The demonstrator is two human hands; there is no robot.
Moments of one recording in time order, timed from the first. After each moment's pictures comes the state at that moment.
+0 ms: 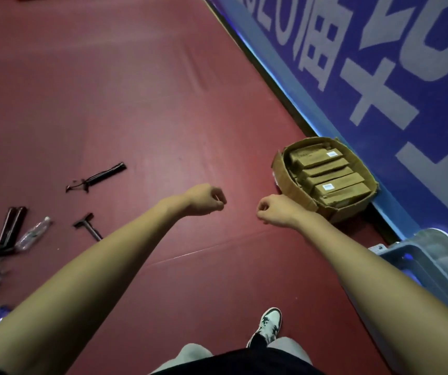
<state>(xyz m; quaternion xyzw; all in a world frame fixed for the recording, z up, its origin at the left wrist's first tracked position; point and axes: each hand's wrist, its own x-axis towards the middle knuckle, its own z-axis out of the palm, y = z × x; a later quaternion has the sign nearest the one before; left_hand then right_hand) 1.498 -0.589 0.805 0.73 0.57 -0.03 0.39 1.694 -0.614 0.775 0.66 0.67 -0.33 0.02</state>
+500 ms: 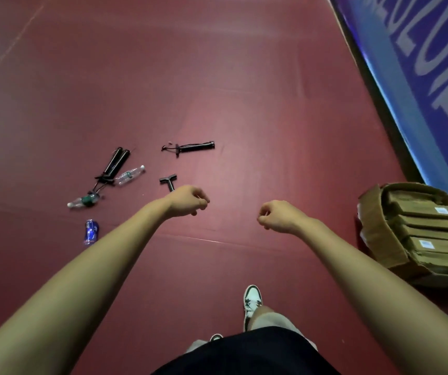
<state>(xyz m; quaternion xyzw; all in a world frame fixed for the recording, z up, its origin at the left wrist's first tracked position) 1.195 -0.711 0.787 0.52 0.74 0.13 0.41 1.421 -0.642 0.769 0.51 0.80 -0.30 0.12</state>
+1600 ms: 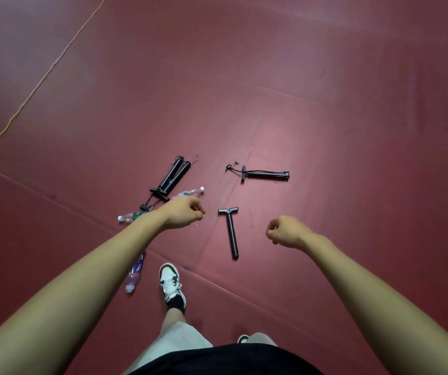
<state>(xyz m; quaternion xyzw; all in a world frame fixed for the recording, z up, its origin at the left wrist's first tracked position) 0.772 -0.513 0.731 0.41 0.81 0.13 0.40 0.992 -0.374 0.695 0.42 0.82 -0.32 0.23</state>
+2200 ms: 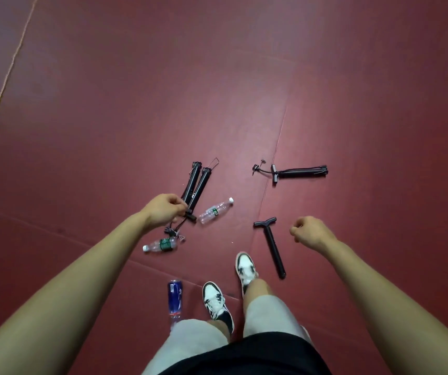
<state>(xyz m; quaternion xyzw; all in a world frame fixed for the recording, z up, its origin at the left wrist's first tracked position) 0.422 -0.422 0.658 0.30 0.81 0.17 0.47 0.724 -0.283 0.608 0.58 0.70 -0.36 0.19</state>
